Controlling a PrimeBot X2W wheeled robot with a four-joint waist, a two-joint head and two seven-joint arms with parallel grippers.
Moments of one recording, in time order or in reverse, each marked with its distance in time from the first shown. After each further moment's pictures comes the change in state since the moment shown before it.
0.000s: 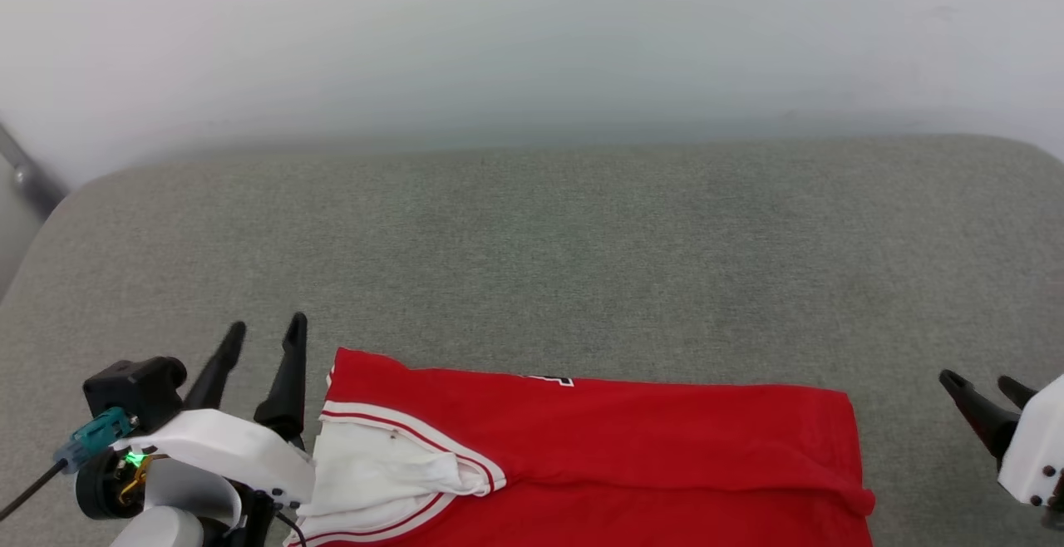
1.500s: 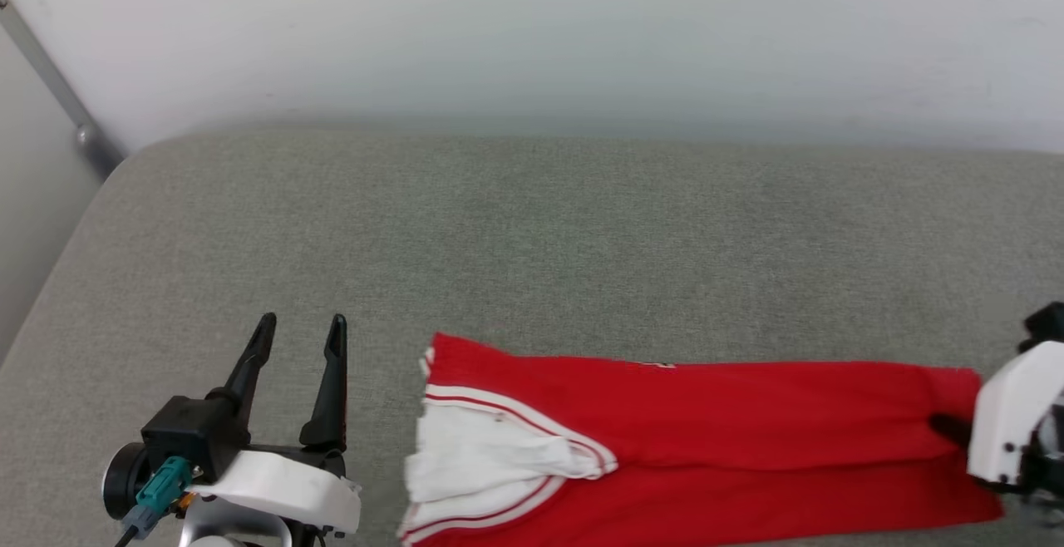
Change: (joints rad) left arm 0.044 -0.063 -0.022 -0.076 0.298 0.042 -0.140; right arm -0.171 -0.034 0.089 0.371 0.027 0.000 0.141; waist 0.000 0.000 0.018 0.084
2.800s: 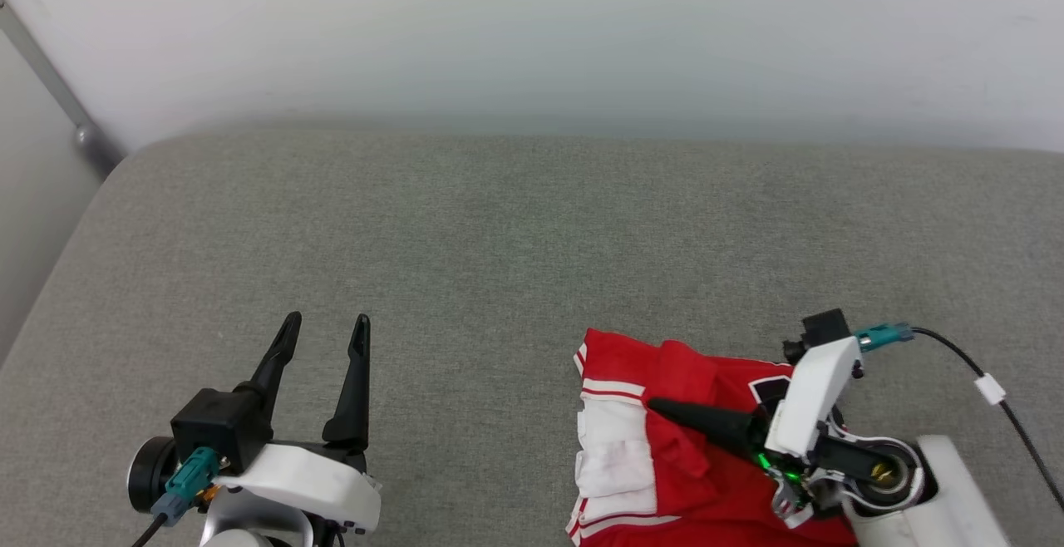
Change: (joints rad) left arm -0.027 -0.015 -0.042 0.019 0.003 0.009 0.017; right arm -0.075 0.244 0.151 0.131 0.653 0.000 0.048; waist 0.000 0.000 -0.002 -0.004
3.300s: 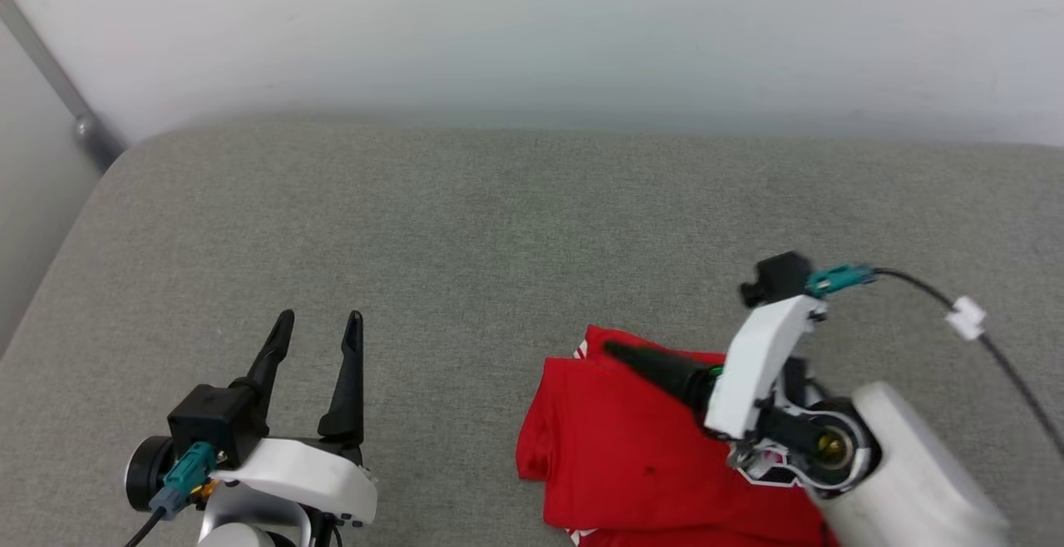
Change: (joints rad) left arm -0.018 -0.012 0.000 0.038 -0.007 -0.011 -0.012; right arm -0.111 -0.052 0.365 -0.010 -0.035 0.000 -0.339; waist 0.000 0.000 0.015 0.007
